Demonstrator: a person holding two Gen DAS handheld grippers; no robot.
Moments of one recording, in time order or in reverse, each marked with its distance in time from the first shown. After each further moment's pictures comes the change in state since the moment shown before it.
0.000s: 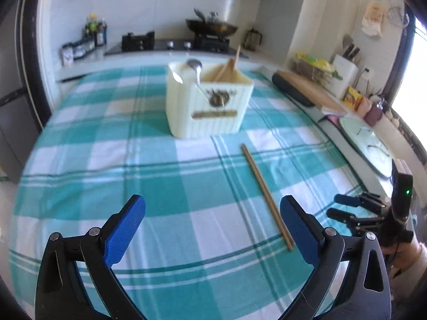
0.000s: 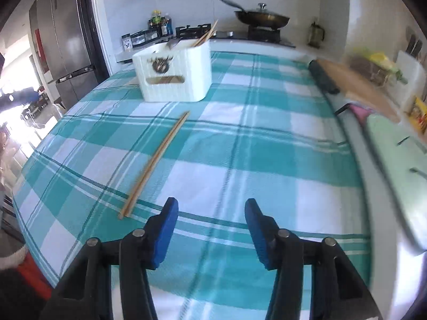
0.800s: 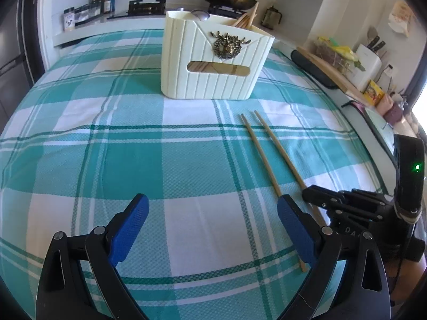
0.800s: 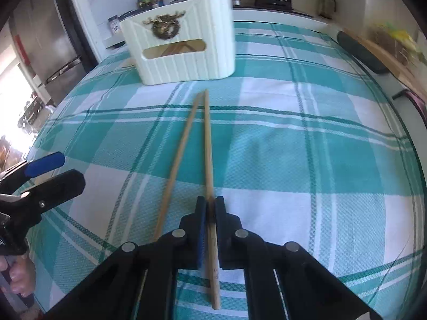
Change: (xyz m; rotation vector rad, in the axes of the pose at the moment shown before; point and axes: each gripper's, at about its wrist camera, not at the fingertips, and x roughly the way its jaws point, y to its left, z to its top) left arm 0.066 -0.008 -0.019 -0.085 0.075 0.046; right arm 0.093 0.038 0.038 0.103 0.119 -0.012
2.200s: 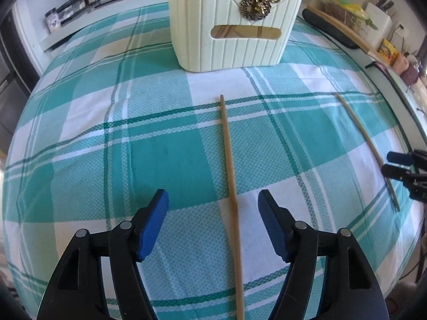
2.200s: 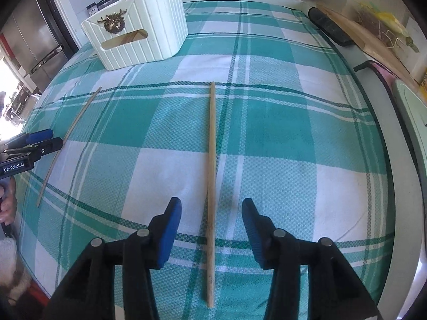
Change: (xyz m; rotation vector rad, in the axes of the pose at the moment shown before) left arm 0.040 0.027 0.019 0.155 0.201 0.104; right arm -0.028 -0.067 -0.005 -0.022 0.156 -0.072
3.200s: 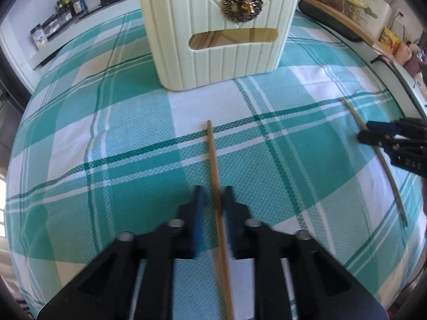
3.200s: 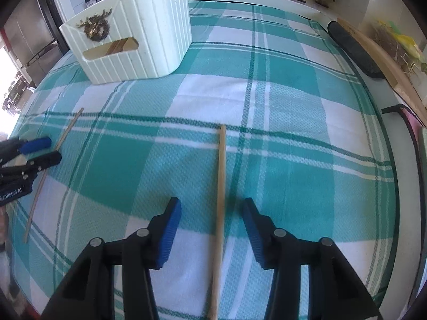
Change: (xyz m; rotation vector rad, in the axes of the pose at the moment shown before) left arm 0.019 -0.017 0.035 0.049 0.022 0.014; right arm 0.041 0.011 0.068 -0.041 -0.003 -0.025
